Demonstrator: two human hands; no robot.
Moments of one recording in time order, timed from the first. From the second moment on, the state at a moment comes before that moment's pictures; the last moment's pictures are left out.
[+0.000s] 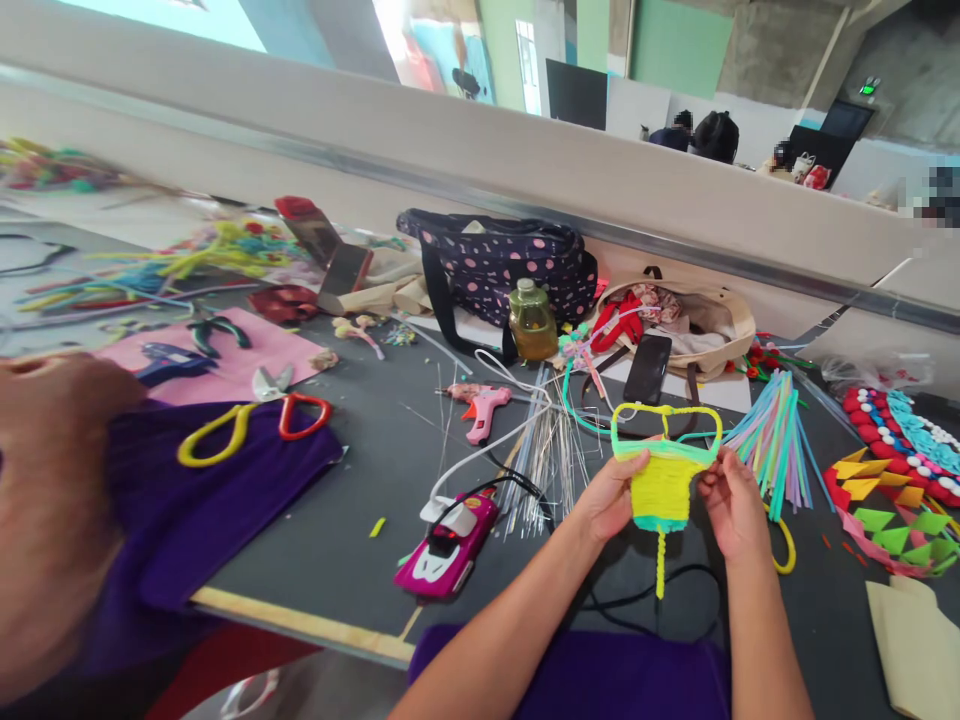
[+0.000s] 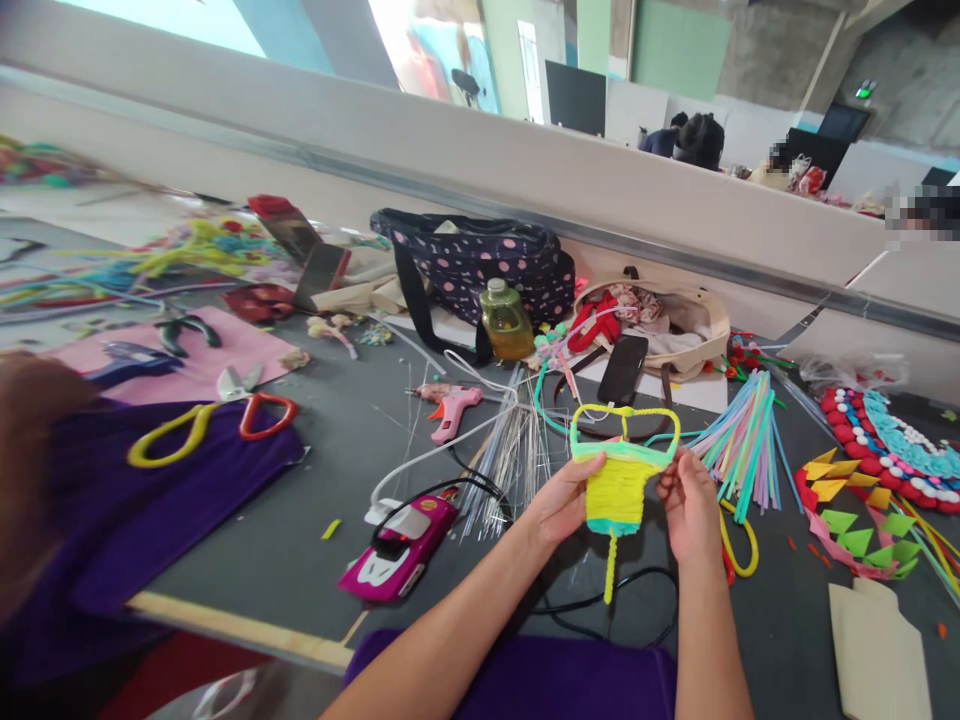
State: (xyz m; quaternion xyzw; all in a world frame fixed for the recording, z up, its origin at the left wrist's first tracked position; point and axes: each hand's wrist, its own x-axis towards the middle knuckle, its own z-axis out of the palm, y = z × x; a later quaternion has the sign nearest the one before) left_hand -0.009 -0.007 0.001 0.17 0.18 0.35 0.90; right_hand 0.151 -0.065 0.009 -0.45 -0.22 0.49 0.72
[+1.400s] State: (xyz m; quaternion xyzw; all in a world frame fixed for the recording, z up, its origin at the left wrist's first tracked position) left_hand -0.008 0.009 -0.034 0.23 0.17 0.40 0.87; right_hand 0.132 -0.058 -0.040 -0.46 -0.21 0.54 0.67
